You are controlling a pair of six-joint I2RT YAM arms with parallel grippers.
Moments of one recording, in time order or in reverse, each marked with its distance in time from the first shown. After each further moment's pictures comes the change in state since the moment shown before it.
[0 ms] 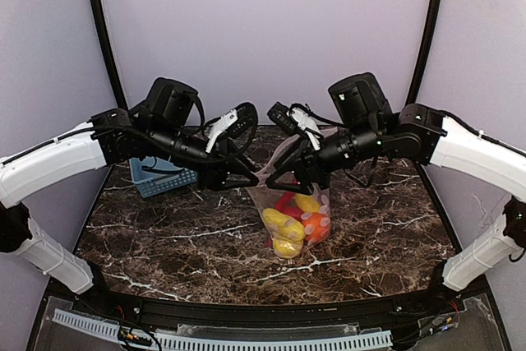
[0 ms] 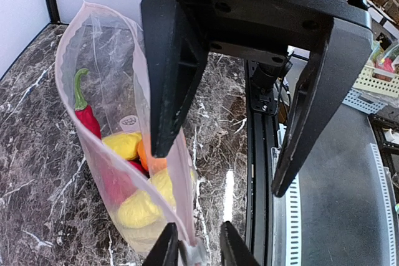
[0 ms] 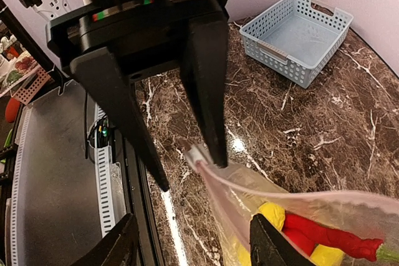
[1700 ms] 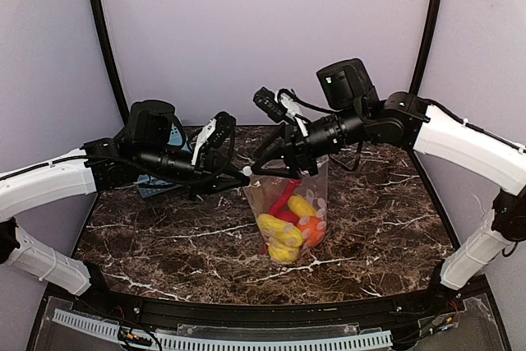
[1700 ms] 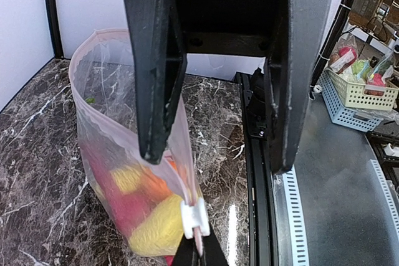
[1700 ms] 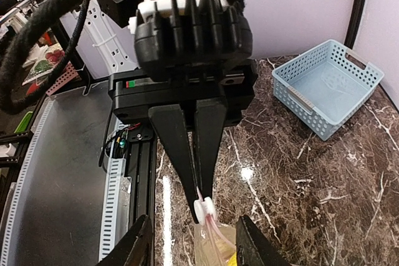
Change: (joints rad) left arm 0.041 -0.162 -0.329 0.390 0.077 -0.079; right arm -0.031 0.098 0.117 0.054 -0.179 -0.130
